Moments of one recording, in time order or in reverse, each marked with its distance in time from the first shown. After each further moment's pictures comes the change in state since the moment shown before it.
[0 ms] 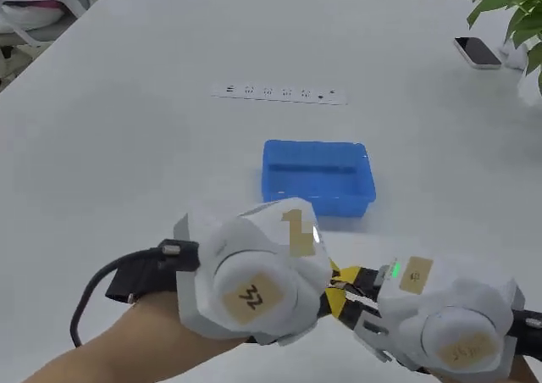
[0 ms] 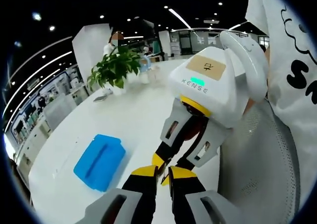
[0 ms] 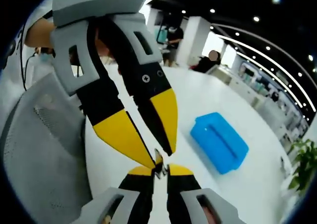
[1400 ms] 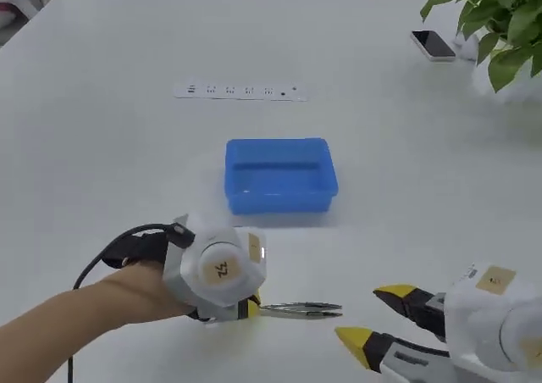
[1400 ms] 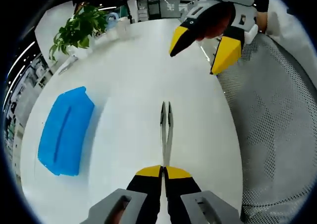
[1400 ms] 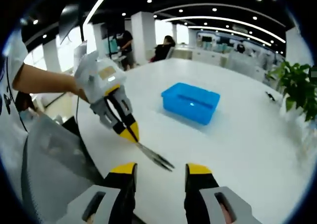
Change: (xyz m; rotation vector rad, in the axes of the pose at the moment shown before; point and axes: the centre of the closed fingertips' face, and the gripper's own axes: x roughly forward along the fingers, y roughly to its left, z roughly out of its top) left arm 0.053 0.009 -0.121 0.125 0.331 -0.266; right arm -0.068 -0.005 -0.051 0.516 -0.013 -0.133
